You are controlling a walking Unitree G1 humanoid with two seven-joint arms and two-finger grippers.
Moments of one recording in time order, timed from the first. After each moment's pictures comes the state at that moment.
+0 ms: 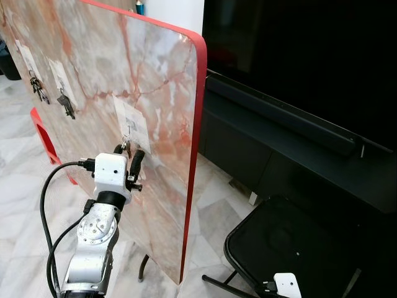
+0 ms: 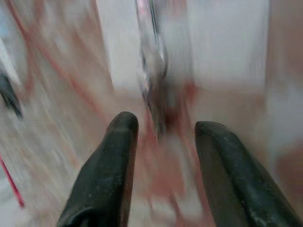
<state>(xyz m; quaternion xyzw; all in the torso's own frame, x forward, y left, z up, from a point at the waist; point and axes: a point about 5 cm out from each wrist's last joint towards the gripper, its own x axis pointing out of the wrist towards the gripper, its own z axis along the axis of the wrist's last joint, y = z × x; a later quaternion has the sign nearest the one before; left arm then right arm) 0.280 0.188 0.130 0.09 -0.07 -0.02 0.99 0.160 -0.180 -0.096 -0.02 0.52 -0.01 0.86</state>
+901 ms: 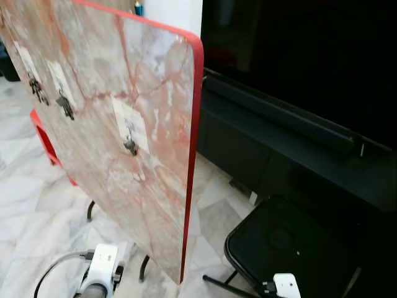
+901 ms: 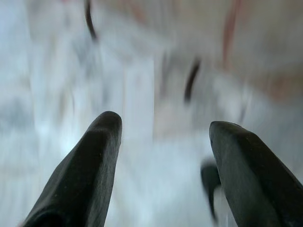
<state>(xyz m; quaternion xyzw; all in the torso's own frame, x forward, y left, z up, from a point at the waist) 0.180 0.244 -0.063 0.15 0.39 0.05 0.91 0.157 -0.179 -0.098 -0.02 0.52 -0.01 0.85</state>
